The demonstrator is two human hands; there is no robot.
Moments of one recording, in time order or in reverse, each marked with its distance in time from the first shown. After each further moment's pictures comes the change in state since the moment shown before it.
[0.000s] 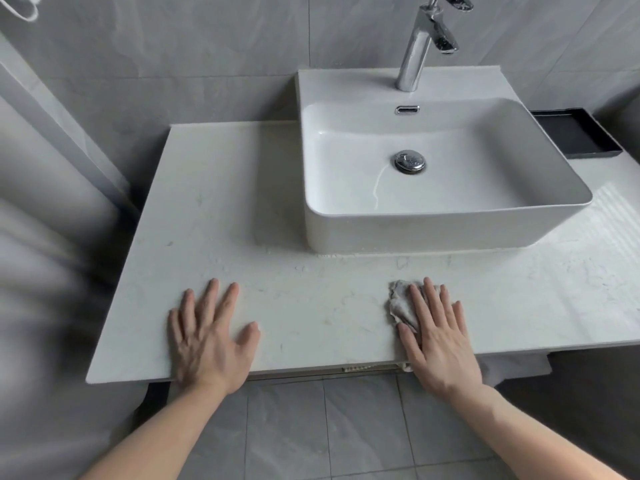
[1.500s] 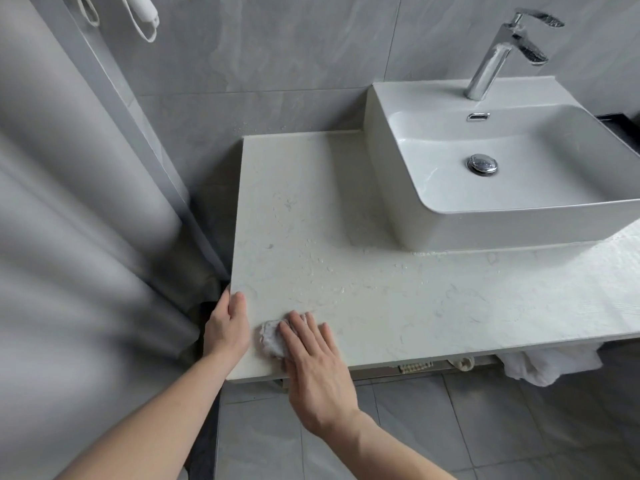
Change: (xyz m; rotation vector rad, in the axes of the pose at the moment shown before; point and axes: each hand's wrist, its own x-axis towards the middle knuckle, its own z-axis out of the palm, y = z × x) left_hand 0.081 -0.178 -0.001 -0.831 -0.139 -0.331; right_hand -0.027 -0.366 0.112 0.190 -0.067 -0.296
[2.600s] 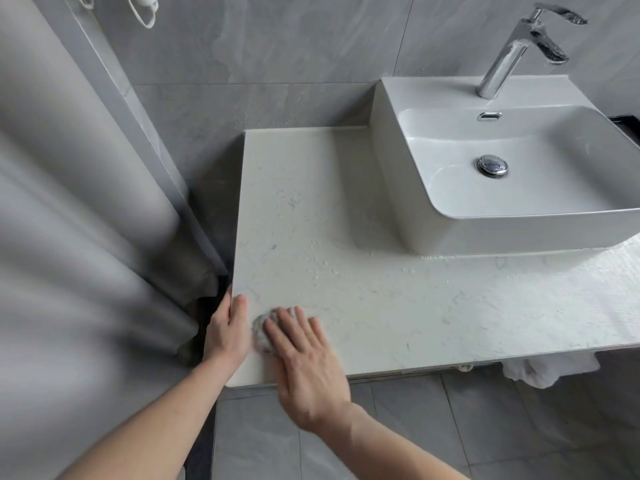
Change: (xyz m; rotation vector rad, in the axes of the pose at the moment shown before) left_hand 0.002 -0.004 -0.002 -0.131 -0.035 0.025; right_hand 0.024 -0.011 -0.001 -0.010 -0.057 -0.079
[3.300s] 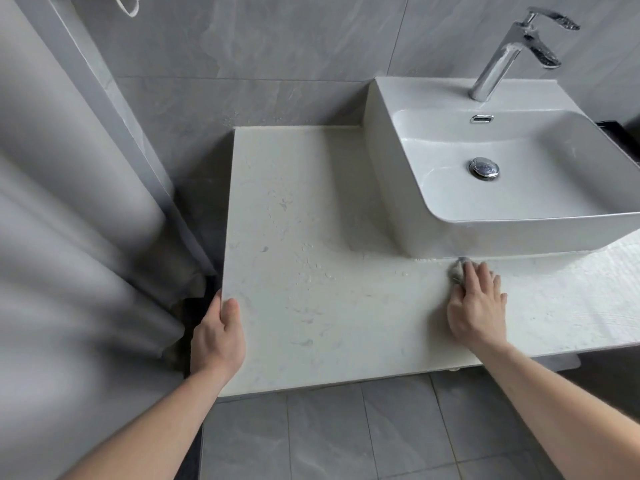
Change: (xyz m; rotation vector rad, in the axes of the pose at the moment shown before) left_hand -0.001 0.003 0.002 0.201 0.045 0.029; right_hand -0.027 0.229 -0.127 -0.057 0.358 0.859
